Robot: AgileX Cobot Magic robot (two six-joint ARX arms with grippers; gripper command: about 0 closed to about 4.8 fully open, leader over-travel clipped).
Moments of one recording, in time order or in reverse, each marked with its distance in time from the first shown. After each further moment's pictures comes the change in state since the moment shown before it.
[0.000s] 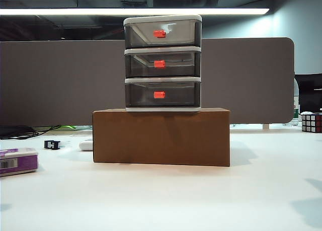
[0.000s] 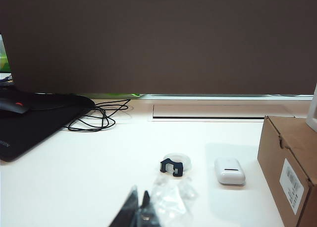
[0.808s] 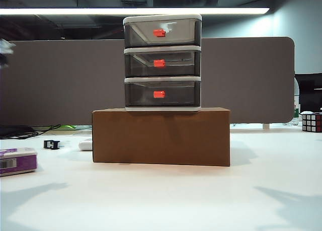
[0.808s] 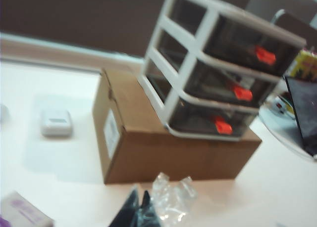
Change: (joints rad) left arm -0.148 0.109 0.001 0.011 0.382 -0.349; right arm 0.063 0.000 0.000 0.054 -0.326 0.323
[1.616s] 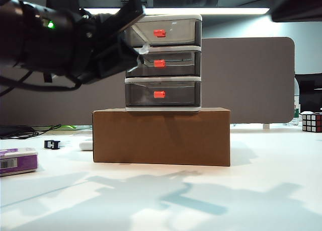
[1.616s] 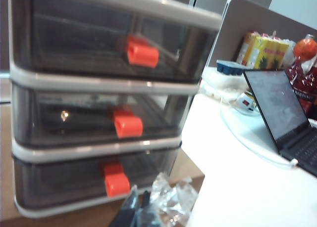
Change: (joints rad) left arm -0.554 1.305 0.283 1.107 -0.437 0.136; right arm 0.341 0.533 0.376 -0.097 0.193 -0.220
